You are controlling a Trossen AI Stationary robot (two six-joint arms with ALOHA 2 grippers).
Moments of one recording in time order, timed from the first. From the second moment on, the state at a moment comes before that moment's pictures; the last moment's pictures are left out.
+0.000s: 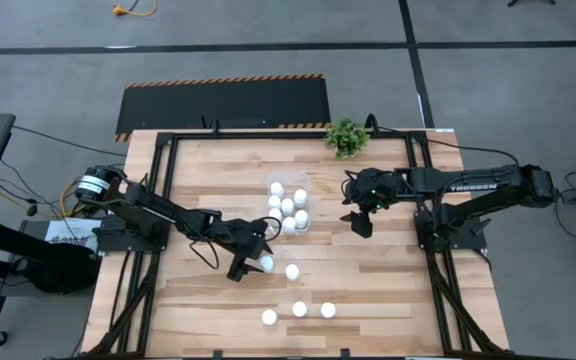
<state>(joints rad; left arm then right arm) -0.19 1.57 0.63 0.27 0.17 0.16 -0.08 1.14 0.78 -0.53 -0.08 0.13</state>
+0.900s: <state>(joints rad) -0.19 1.51 0.63 0.29 0.24 0.16 -0.08 1.14 0.78 -0.53 -0.08 0.14</state>
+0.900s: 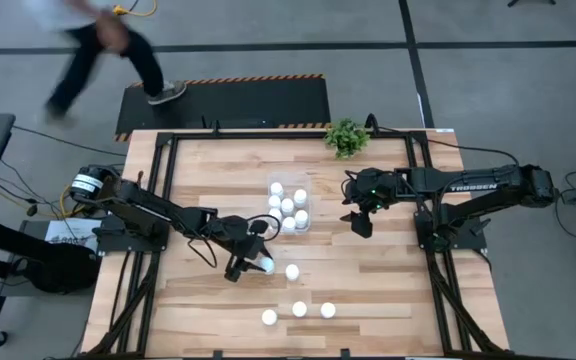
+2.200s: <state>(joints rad) 0.37 1.42 1.09 -0.20 0.32 0.39 -0.09 1.14 0.78 -0.36 -0.08 0.17</state>
